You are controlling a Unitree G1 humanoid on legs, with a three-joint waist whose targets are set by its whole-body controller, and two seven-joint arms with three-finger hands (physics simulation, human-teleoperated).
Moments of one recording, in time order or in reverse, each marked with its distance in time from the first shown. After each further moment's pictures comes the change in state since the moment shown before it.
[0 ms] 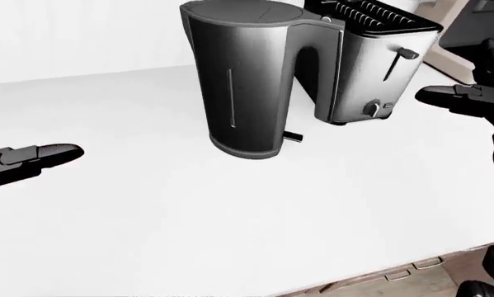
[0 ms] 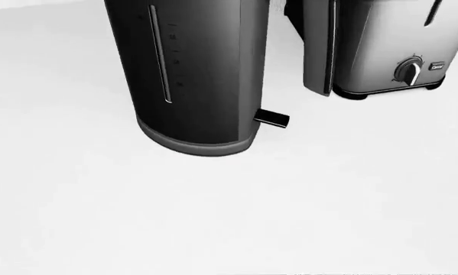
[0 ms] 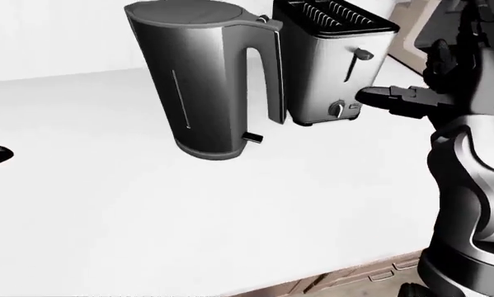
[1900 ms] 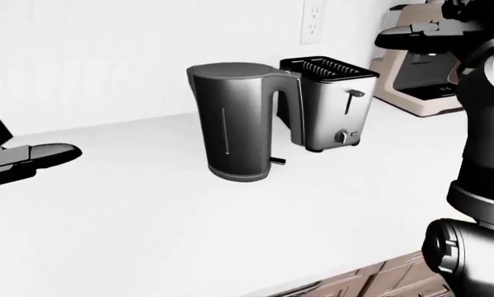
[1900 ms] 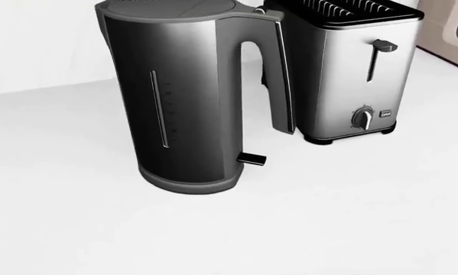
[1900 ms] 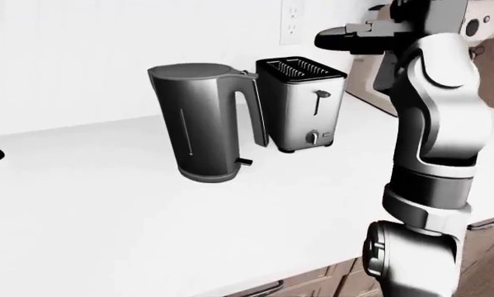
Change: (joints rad) left arm 0.003 0.024 0.029 -0.063 -0.120 0.011 0.040; right arm -0.426 0.068 0.215 0.304 -0.276 -0.065 0.097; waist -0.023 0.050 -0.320
